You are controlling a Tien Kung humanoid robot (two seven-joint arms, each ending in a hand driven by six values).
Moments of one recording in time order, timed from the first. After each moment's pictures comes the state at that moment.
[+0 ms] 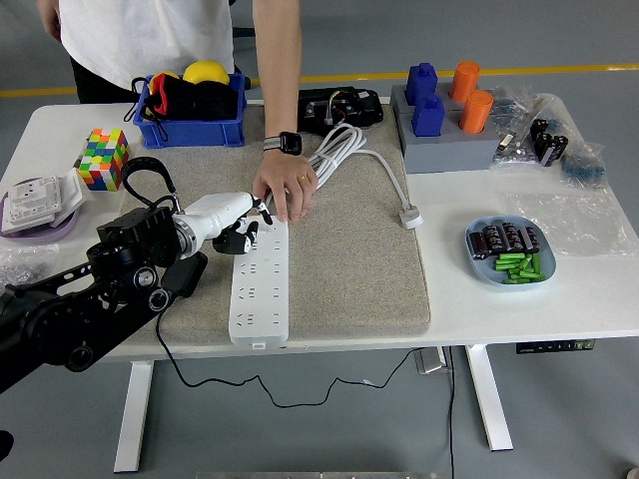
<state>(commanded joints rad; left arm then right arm) -0.66 0.29 -0.67 -1.17 1.77 -0.11 0.34 -0.03 -0.24 1.31 0.23 -1.08 0.05 -0.10</state>
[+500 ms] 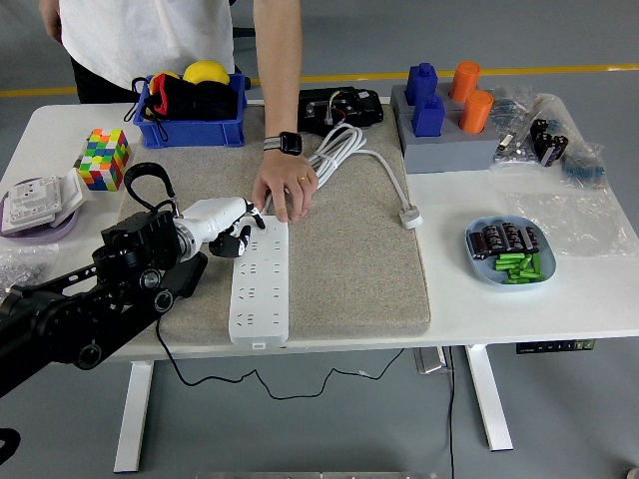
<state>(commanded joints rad) -0.67 0.27 -0.65 -1.09 1.79 -0.11 0.36 -0.03 -0.24 1.30 0.23 -1.08 0.05 -0.10</state>
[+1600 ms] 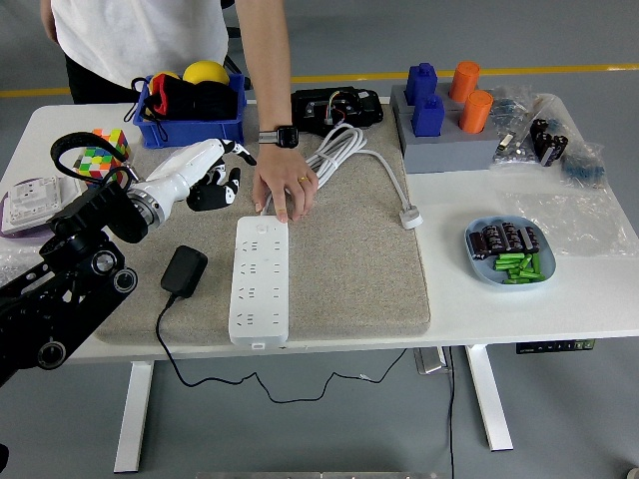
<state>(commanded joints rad) -0.50 0.31 -1.01 -1.32 1.77 -0.01 0.22 -0.03 -0.23 1.31 0.23 -1.09 0.05 -0.10</state>
